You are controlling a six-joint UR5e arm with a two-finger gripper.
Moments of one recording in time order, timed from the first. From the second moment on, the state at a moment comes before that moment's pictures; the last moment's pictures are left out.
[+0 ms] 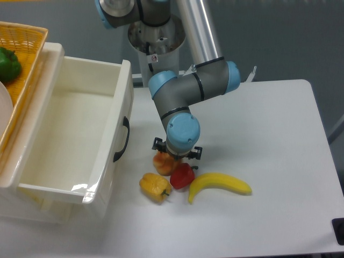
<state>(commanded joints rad) 2.39 -2.04 -1.72 -1.20 1.59 0.58</state>
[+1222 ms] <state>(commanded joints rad) 2.39 -2.04 -1.70 -1.20 1.59 0.59</state>
